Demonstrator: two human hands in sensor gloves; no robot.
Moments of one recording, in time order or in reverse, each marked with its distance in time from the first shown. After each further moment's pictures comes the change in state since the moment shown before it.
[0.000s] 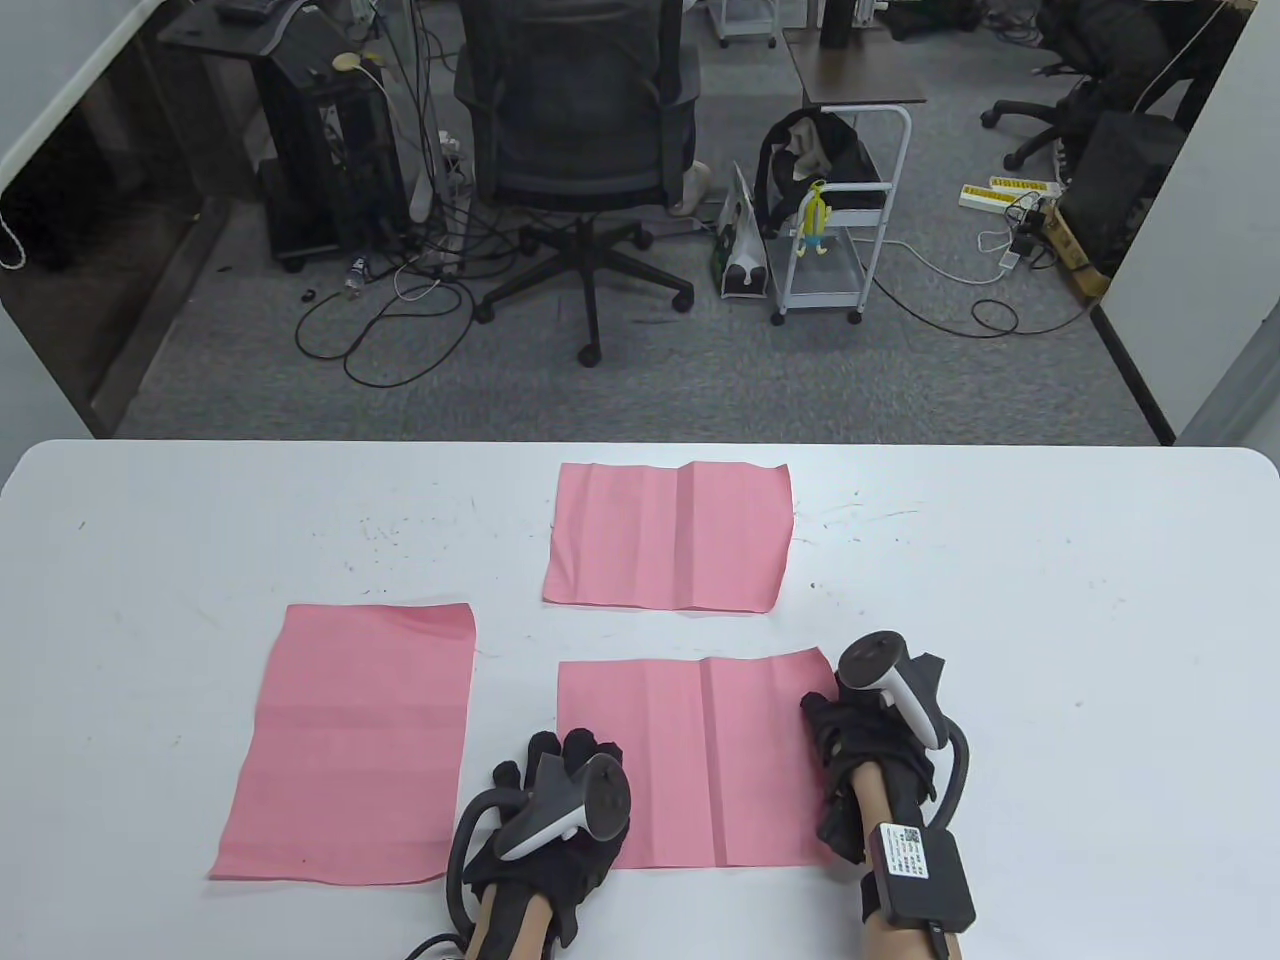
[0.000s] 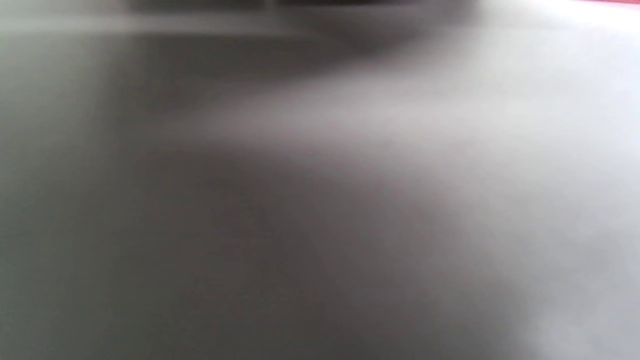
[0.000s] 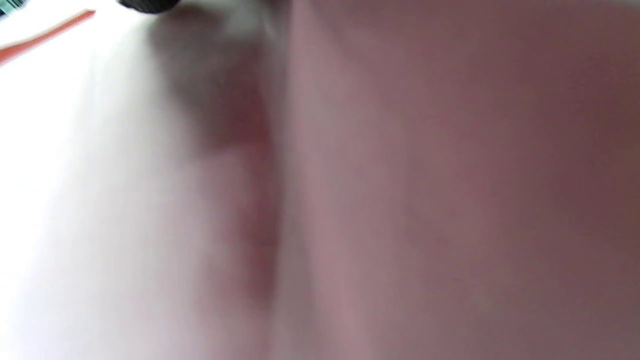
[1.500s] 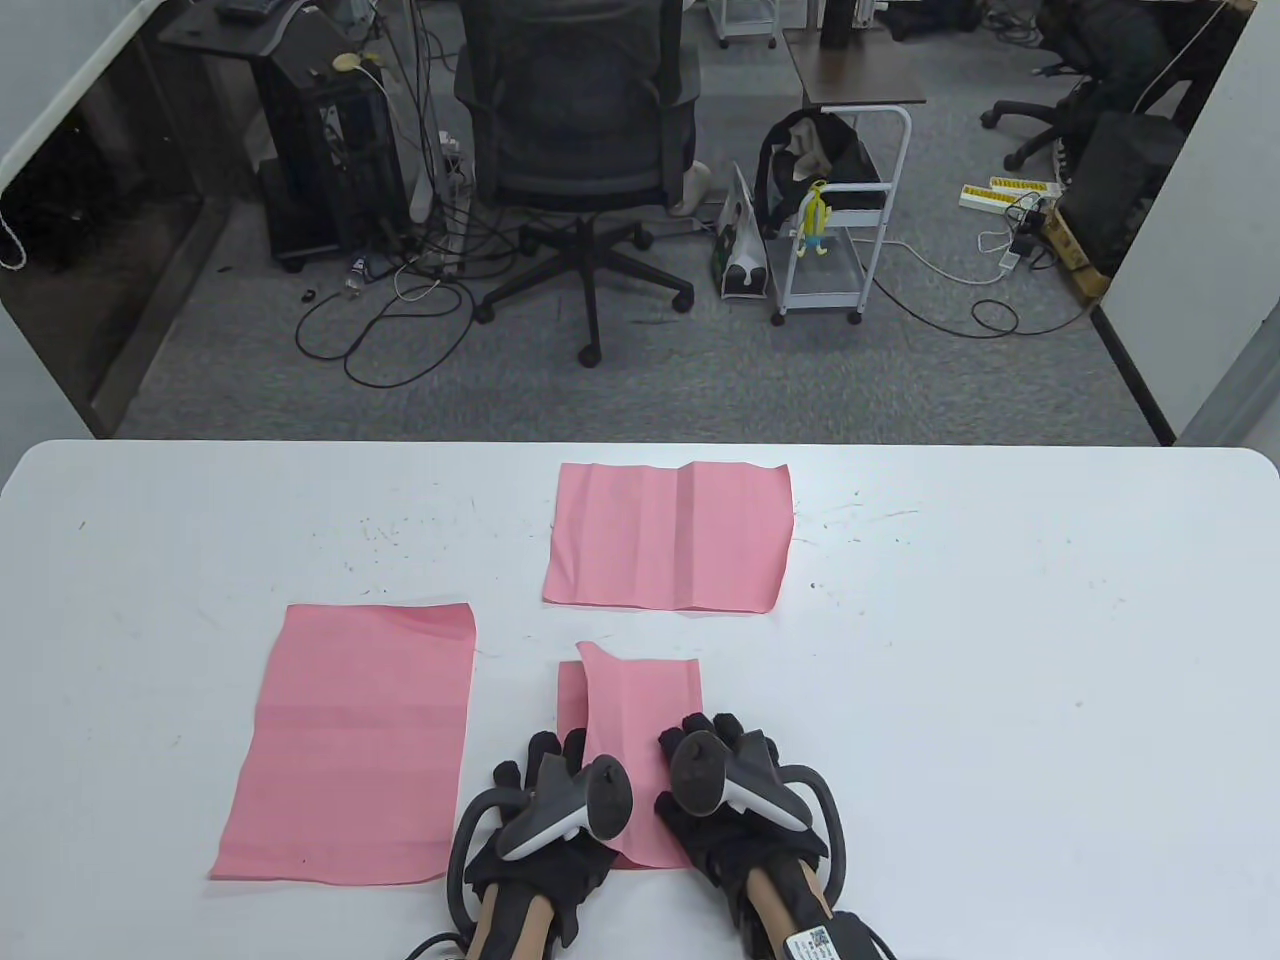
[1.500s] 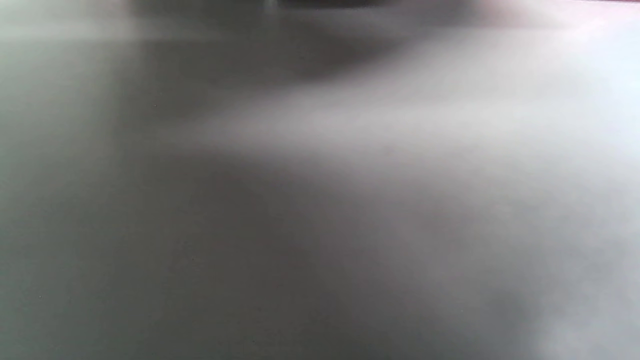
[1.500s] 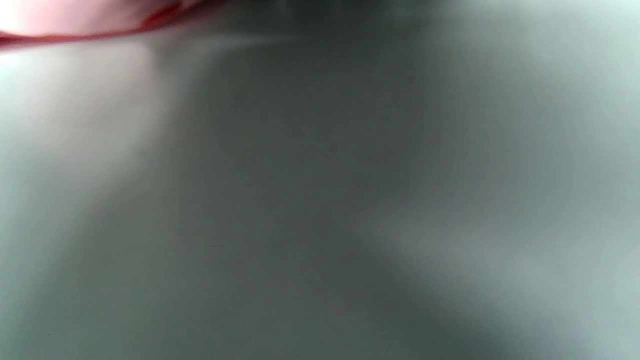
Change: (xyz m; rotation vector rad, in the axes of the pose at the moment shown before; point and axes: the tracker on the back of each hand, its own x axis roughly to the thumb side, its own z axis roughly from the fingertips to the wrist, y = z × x) left_hand 0.001 0.000 -0.001 0.003 0.005 -0.014; right_hand 0.077 0.119 0.071 0.025 -0.457 0.539
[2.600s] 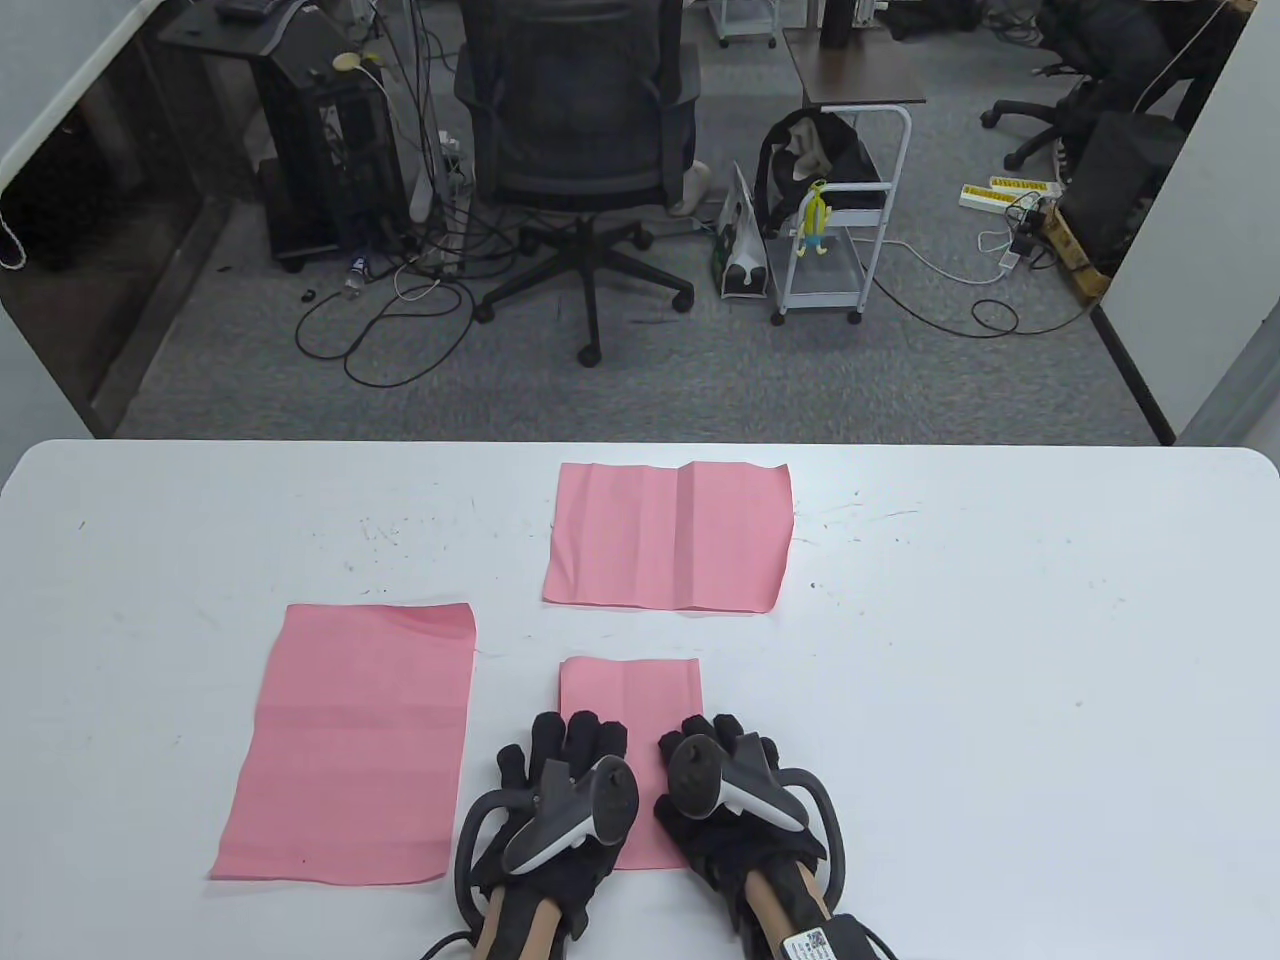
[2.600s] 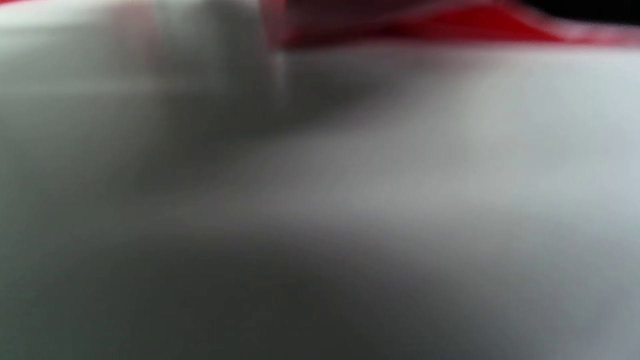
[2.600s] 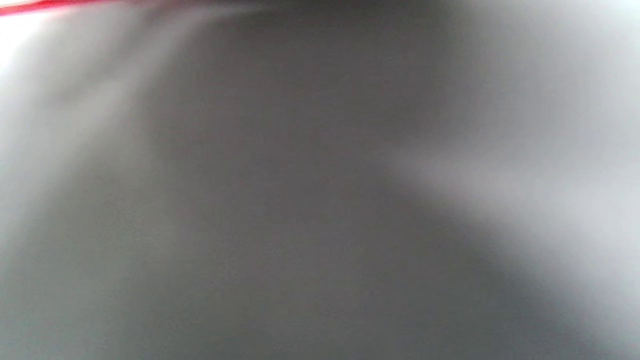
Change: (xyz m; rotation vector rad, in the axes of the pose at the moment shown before) left_hand 0.006 0.002 0.001 0.093 0.057 -0.038; right_hand 0.001 0.001 0.002 0.038 0.002 0.009
